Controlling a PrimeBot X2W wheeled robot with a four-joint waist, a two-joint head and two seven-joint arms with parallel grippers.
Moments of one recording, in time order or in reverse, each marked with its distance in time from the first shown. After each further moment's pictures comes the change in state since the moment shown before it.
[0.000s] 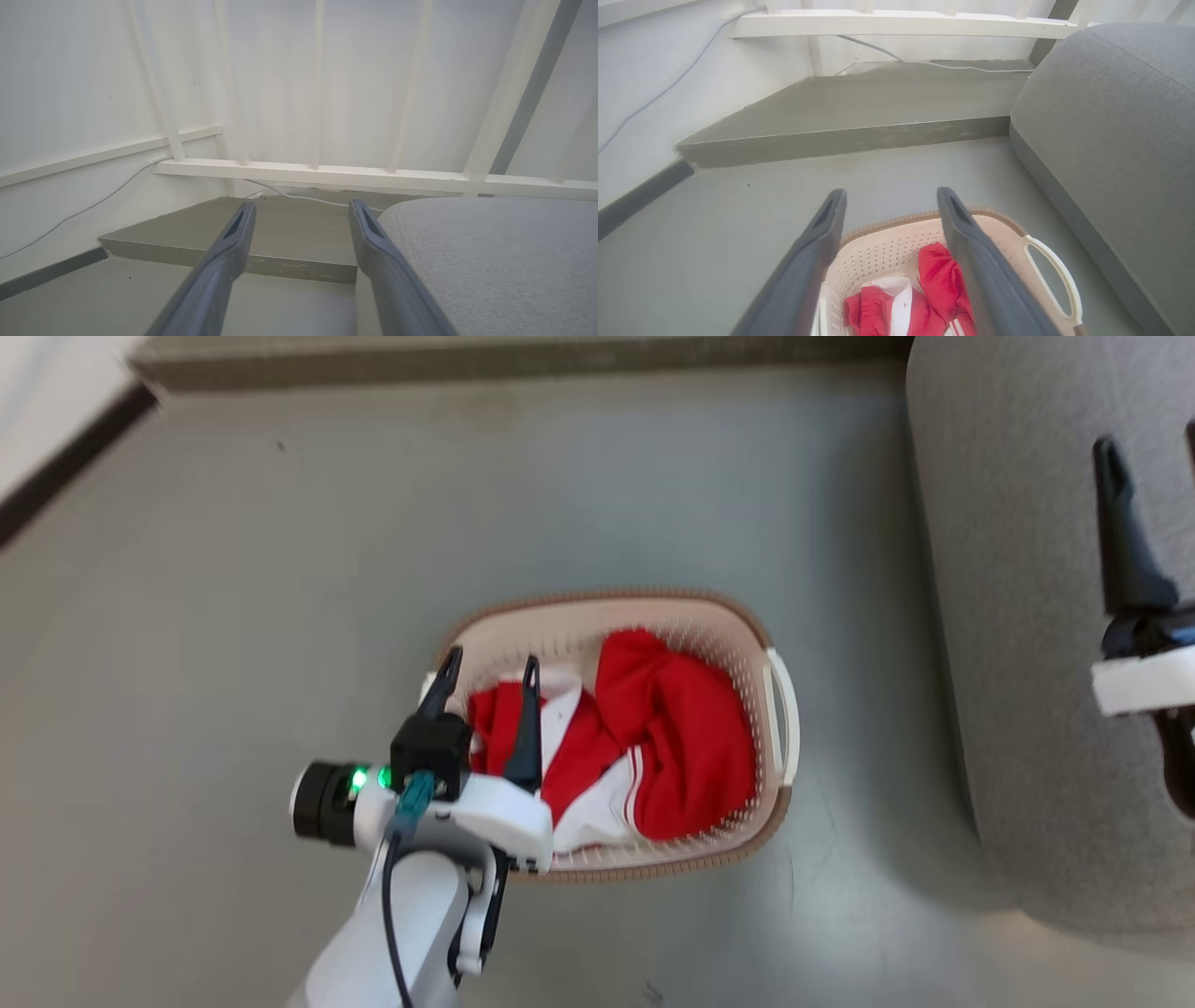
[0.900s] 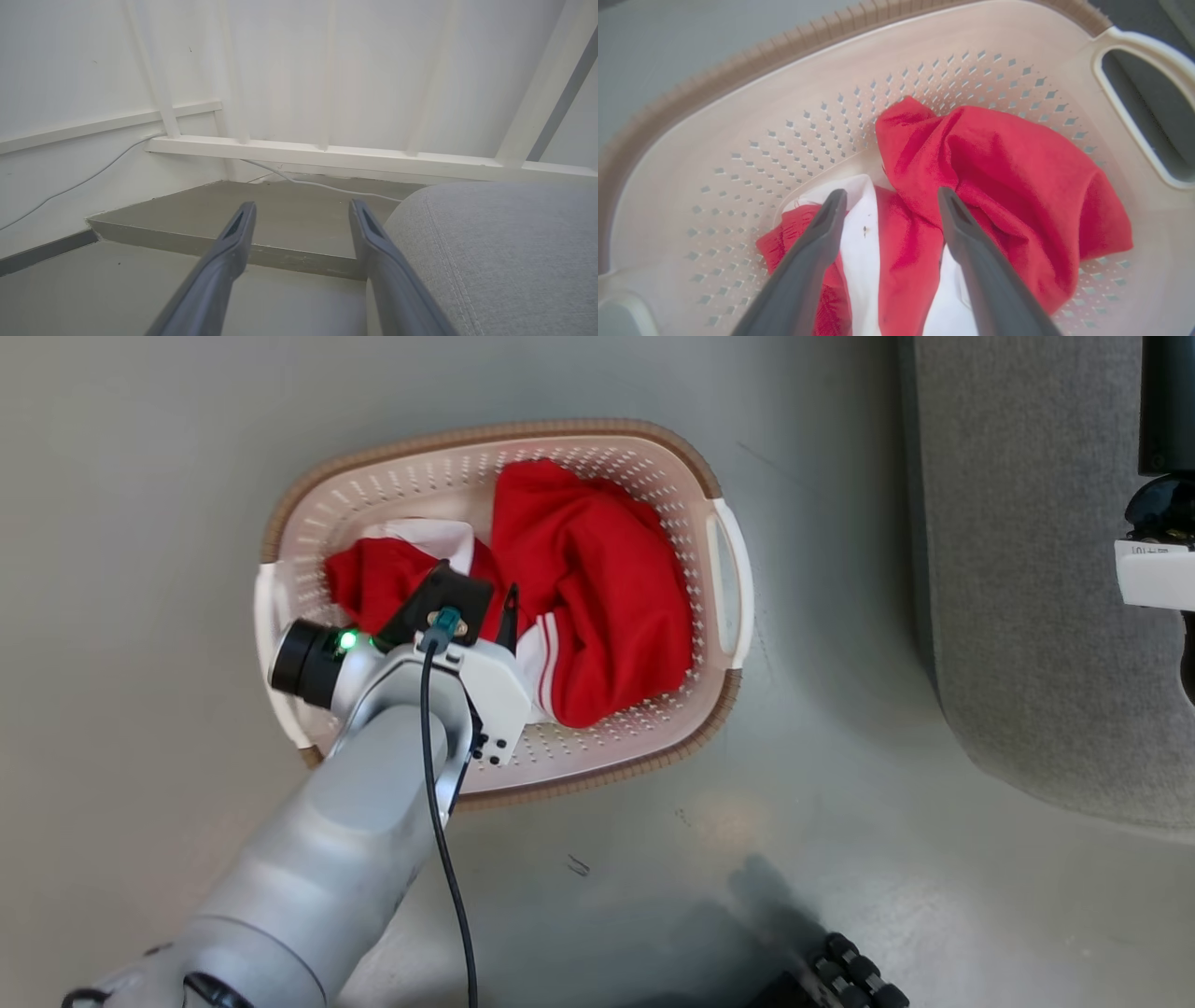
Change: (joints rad) left arm -0.484 0.003 -0.436 0.575 -0.293 -0.060 0.062; right arm -0.181 0.015 0.028 -0.183 0.040 0.000 -0.002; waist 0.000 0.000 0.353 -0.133
